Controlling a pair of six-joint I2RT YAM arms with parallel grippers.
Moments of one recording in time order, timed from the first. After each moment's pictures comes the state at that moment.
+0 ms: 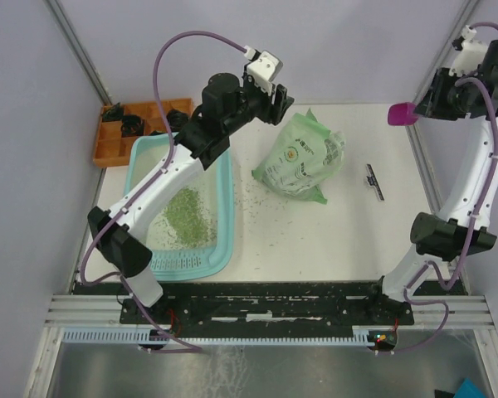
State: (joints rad) left arm -0.69 1.69 1.83 -0.13 0.07 0.09; right arm -0.28 1.77 2.49 -1.36 -0.31 -0.10
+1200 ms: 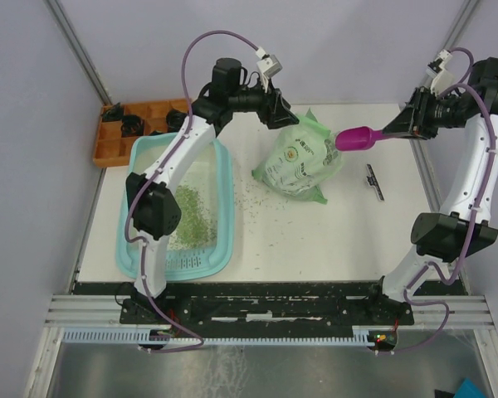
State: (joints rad) left arm -0.48 2.10 2.17 -0.31 0.87 -0.01; right arm -0.35 1.79 2.32 -1.57 -0.85 -0.11
